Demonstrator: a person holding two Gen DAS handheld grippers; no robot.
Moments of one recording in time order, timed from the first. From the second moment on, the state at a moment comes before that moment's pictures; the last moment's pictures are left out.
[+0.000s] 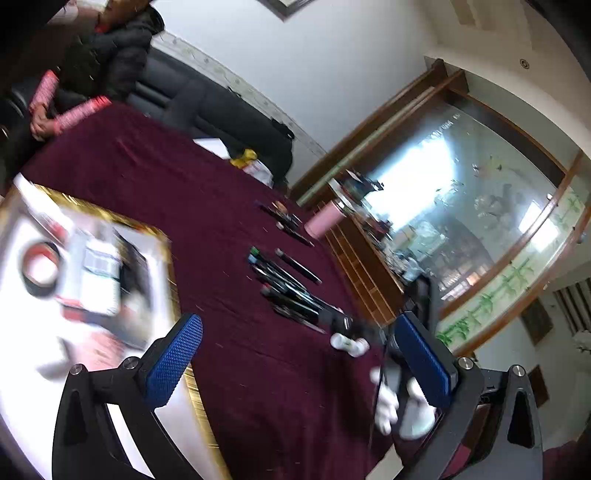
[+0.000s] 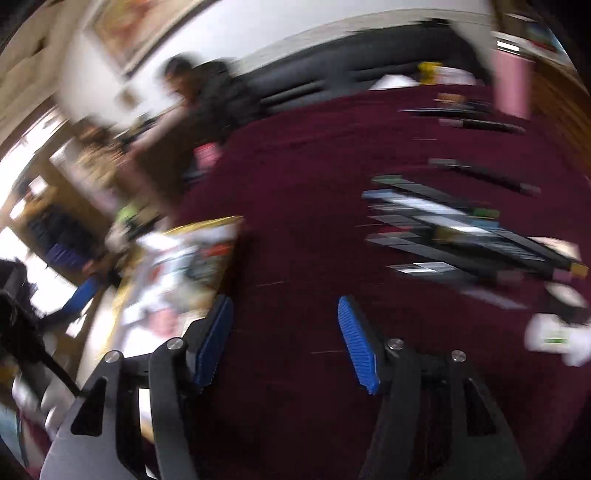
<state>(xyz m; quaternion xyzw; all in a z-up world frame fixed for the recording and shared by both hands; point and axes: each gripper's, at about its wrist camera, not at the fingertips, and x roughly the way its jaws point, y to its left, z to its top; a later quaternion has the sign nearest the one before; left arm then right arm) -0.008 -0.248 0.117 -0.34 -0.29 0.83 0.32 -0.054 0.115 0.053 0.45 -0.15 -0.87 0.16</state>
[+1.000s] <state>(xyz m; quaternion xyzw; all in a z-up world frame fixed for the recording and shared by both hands) -0.035 -0.079 0.040 -0.47 -0.04 0.86 0.21 -0.039 0.176 0.020 0.51 -0.21 -0.81 0.19</state>
